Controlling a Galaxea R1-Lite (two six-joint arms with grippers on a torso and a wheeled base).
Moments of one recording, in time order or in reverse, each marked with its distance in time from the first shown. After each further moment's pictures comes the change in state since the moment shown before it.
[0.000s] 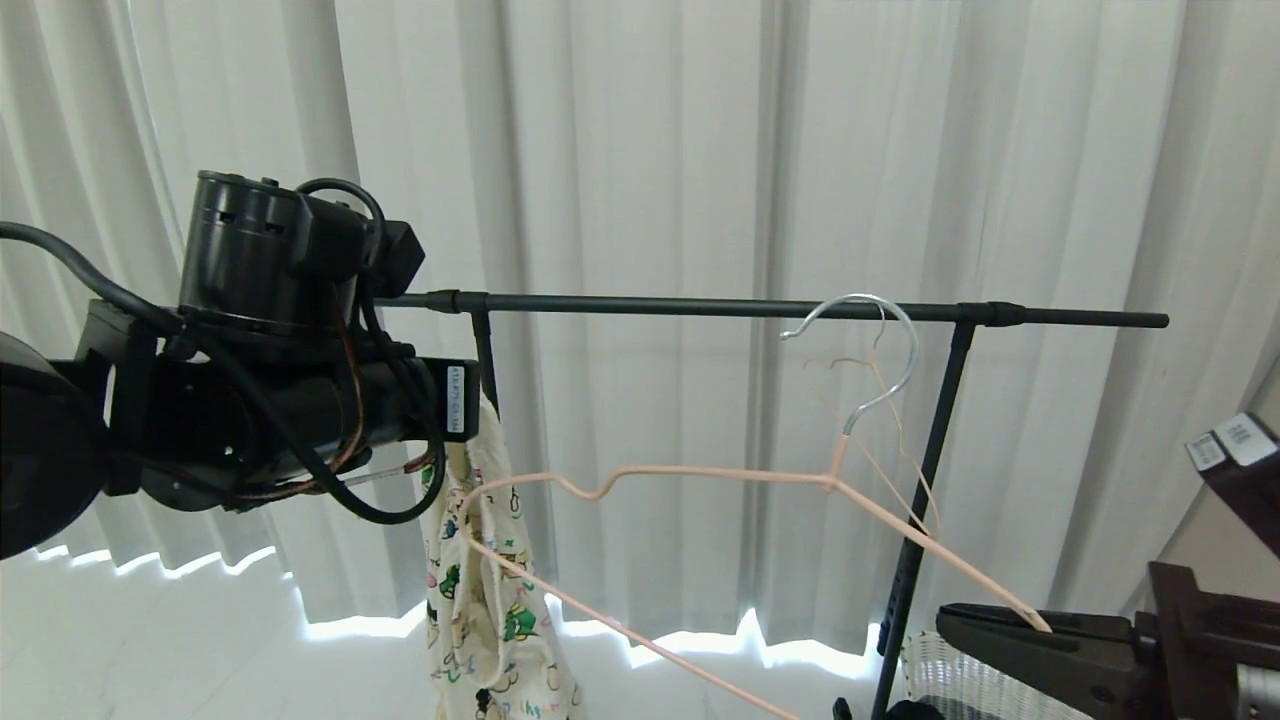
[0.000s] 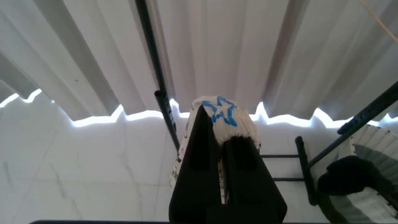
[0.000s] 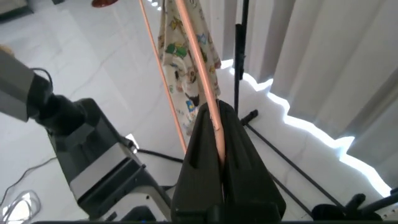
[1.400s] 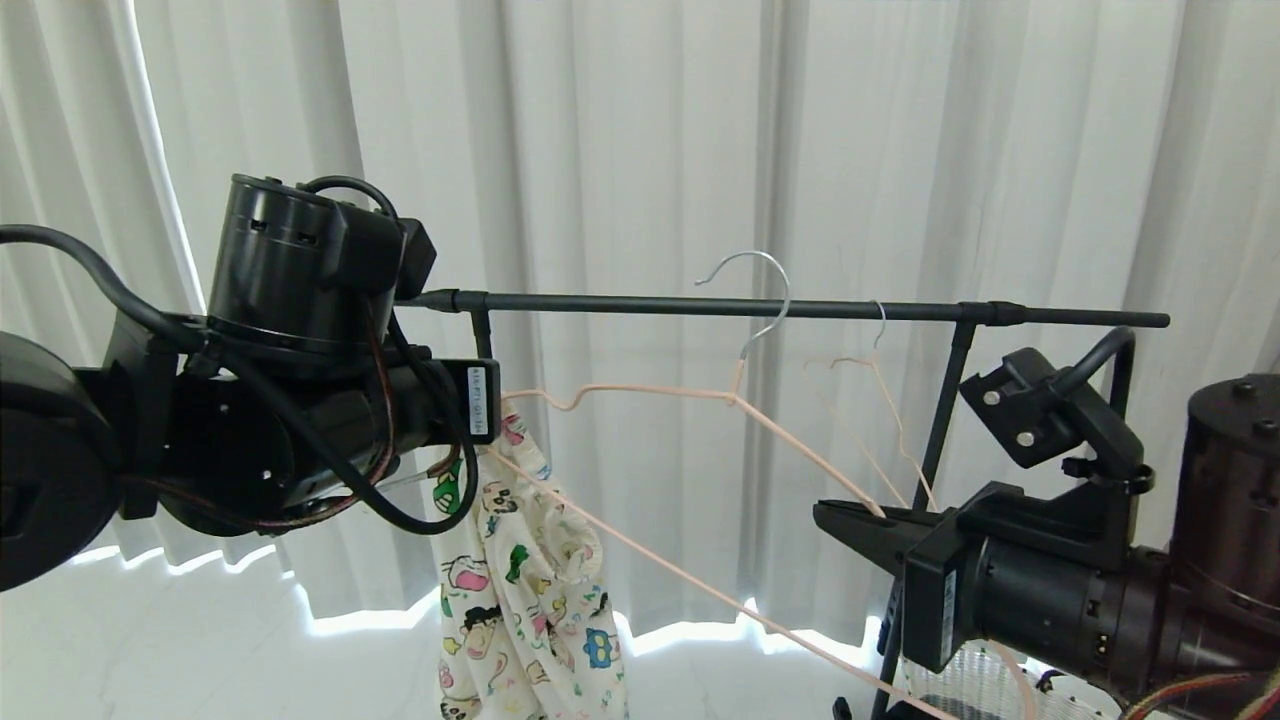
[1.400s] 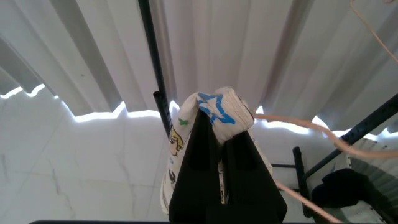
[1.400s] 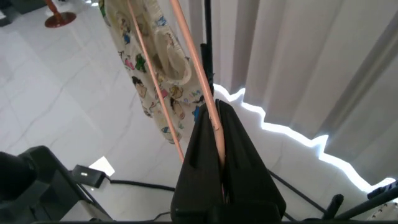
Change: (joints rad) left arm -0.086 0.005 -0.007 0.000 0.131 -0.082; right arm -0.010 0.298 -0.119 -0.196 -0.170 0.003
